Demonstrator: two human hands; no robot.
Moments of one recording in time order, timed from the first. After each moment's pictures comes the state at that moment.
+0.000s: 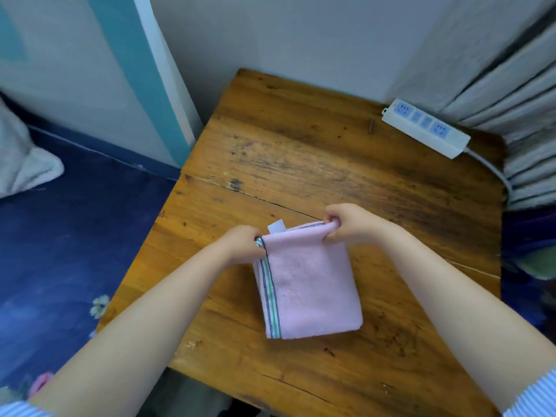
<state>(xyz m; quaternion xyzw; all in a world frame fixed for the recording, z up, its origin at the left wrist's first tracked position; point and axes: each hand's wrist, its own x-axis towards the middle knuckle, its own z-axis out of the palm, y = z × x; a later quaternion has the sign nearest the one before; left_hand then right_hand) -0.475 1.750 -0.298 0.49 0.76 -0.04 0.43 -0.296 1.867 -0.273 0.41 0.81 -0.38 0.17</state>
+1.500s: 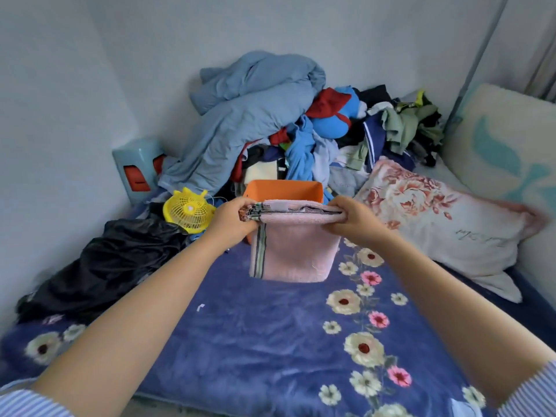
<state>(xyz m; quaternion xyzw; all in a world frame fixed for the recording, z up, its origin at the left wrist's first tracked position) -0.641 0.932 -0.007 -0.06 0.91 0.39 -0.14 -0.699 1.158 -0.009 -0.26 0.89 -0.38 0.00</state>
